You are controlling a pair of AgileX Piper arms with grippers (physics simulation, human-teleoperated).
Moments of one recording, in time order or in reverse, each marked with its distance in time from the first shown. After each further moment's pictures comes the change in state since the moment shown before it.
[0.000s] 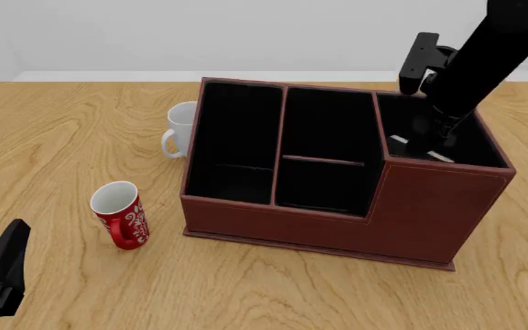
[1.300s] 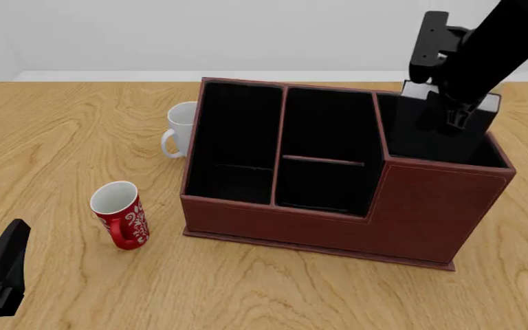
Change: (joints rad) left arm 0.000 0.000 0.000 0.000 0.000; right arm 0.020 -0.067 -0.025 0.021 -0.086
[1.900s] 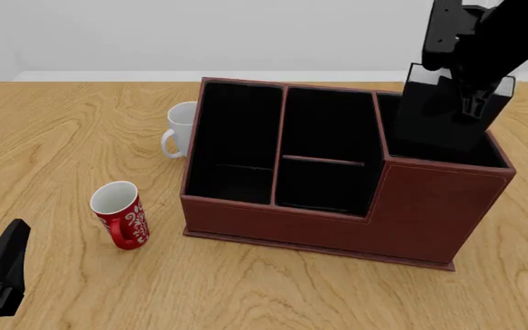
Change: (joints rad) left arm 0.000 0.000 0.000 0.000 0.000; right arm 0.013 -0.062 -0.020 0.000 -0.063
